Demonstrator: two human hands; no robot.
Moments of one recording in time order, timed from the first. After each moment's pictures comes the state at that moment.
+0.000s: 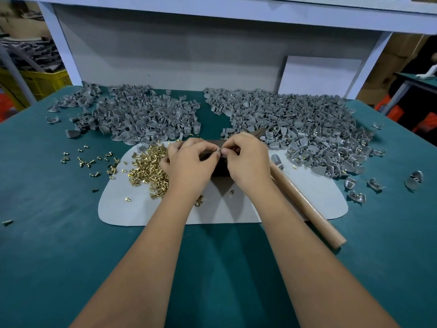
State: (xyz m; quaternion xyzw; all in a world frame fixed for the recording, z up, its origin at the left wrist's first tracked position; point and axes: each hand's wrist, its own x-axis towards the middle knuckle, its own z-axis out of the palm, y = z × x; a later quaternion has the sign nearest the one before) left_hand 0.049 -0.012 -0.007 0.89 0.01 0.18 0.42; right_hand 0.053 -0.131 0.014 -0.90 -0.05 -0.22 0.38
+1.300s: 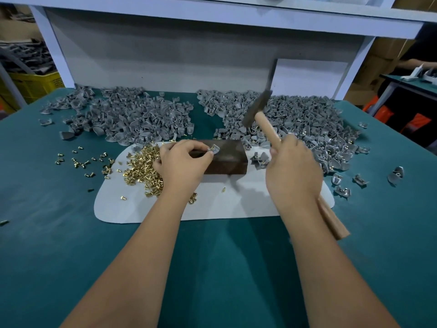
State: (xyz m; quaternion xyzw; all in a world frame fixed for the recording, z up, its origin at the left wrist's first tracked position) left_hand 0.049 -0.015 -0.005 0.87 0.05 0.19 0.46; right_hand 0.003 -0.191 0.027 -0.94 0.14 -0.32 0.06
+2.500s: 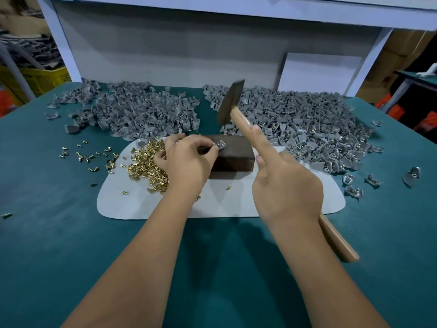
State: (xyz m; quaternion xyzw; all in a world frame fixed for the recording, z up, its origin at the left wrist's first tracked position) left_hand 0.053 -0.020 -0.014 0.87 0.06 0.28 0.41; right_hand -0.041 -0.154 0.032 -0.96 0.05 -0.26 0.11
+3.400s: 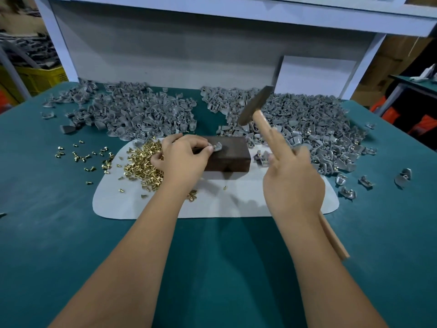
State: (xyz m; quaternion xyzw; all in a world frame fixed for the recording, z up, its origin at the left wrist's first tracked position) left_hand 0.052 -0.012 -0.002 0.88 0.04 0.18 0.43; right_hand -0.023 -0.178 0.023 -0.94 0.10 -0.29 0.14
